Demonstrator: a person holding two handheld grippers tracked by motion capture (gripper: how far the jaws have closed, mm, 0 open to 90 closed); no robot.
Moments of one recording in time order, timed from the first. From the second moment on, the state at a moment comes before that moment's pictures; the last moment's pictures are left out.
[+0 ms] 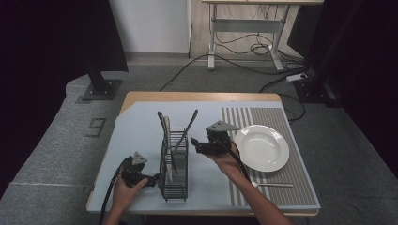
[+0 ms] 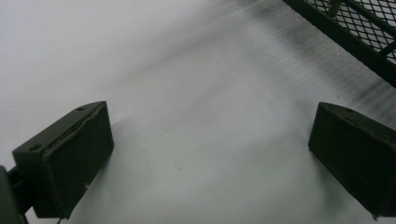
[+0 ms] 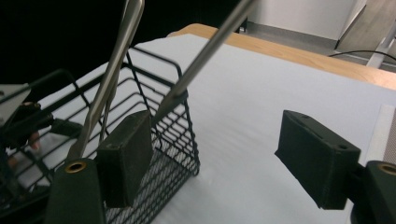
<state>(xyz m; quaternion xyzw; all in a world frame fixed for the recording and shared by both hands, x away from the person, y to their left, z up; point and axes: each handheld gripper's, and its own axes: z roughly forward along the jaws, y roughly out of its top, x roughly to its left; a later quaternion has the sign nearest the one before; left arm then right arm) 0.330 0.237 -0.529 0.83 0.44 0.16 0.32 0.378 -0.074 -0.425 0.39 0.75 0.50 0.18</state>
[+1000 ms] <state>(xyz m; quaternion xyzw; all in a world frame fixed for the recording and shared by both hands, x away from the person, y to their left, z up) 0.330 0.237 -0.529 0.83 0.44 0.16 0.32 0.416 -0.048 -0.412 0.38 0.75 0.52 0.17</state>
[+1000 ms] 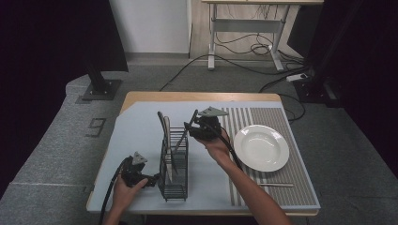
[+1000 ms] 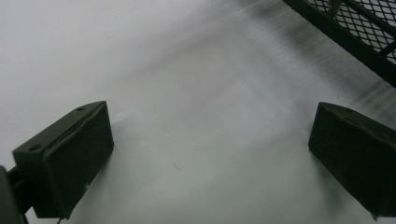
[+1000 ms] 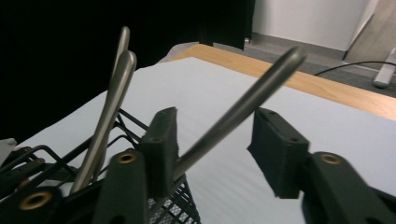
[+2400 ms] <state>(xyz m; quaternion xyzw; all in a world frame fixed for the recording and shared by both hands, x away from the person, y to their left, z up) 0.330 0.237 -0.529 0.83 0.44 0.16 0.32 0.403 -0.056 -0.389 0.33 0.71 0.60 0.13</state>
